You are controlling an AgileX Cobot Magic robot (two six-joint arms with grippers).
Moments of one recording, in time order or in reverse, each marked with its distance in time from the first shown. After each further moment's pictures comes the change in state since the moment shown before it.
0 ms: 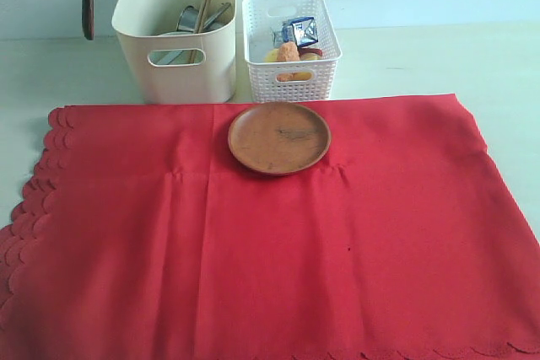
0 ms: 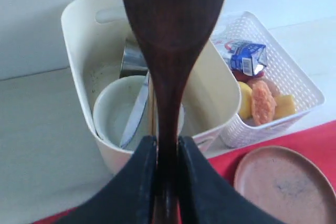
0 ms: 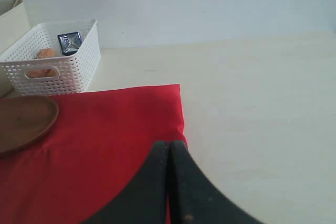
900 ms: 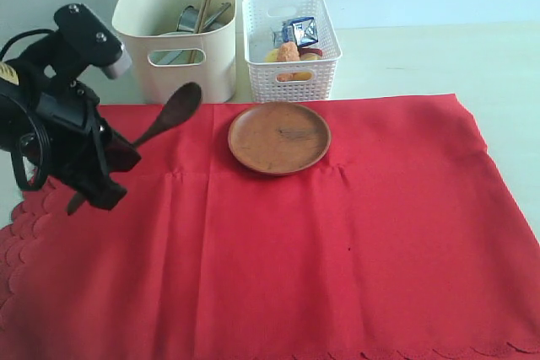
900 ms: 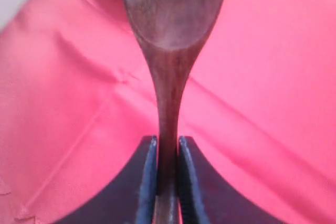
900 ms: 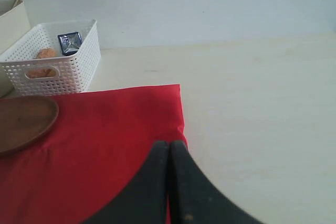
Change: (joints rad) left arm -0.257 -0.189 0.403 0.239 0.189 0.172; right arm 0.000 0.000 0.000 0.000 0.000 0.000
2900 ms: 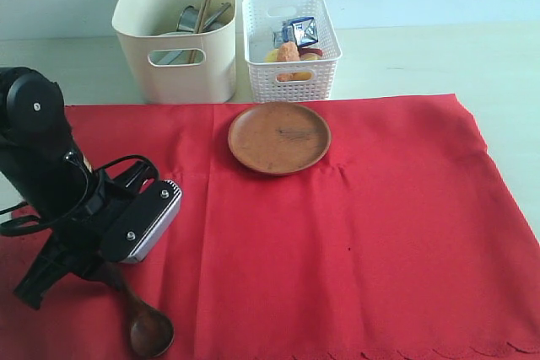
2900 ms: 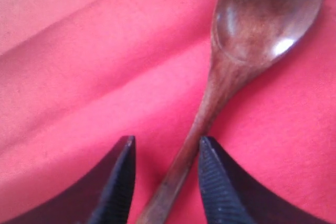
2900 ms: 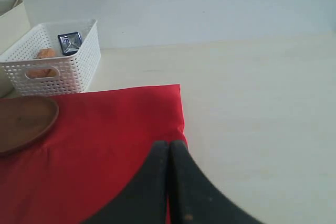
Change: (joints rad) left arm 0.000 0.380 -0.007 -0.006 0.159 1.178; right arm 0.000 0.000 0.000 0.000 0.000 0.000
